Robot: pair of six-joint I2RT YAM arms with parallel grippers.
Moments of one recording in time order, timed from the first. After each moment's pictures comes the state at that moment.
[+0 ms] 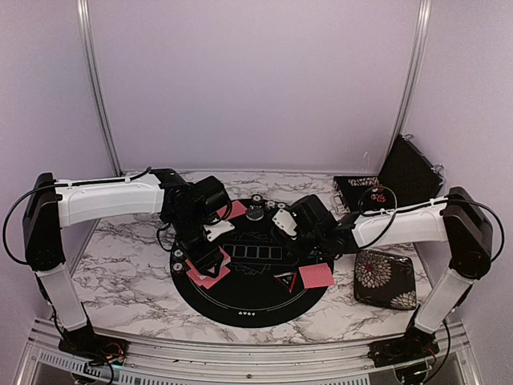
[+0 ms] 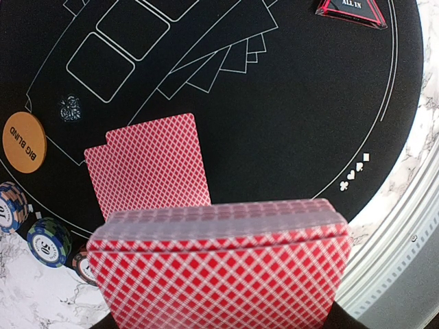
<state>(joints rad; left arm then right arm) -0.87 1.80 1.44 -1.06 0.13 0.01 0.85 1.68 0.98 -0.12 0.38 -0.28</state>
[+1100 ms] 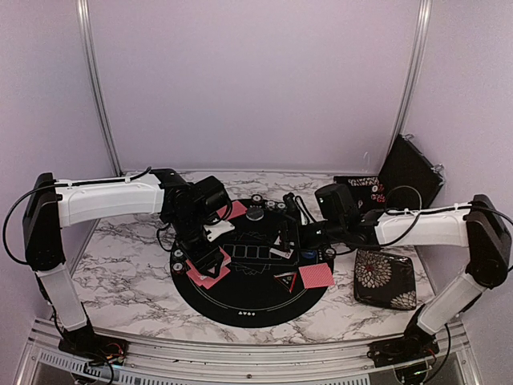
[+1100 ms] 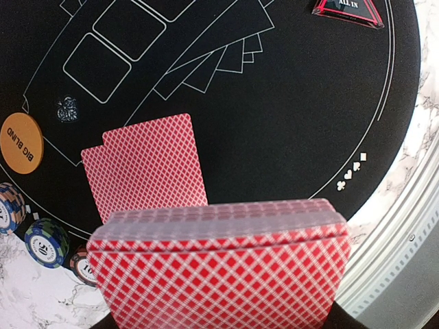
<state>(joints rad) -0.87 1.80 1.44 -1.06 0.14 0.01 0.74 1.53 0.87 0.04 -0.43 0.57</state>
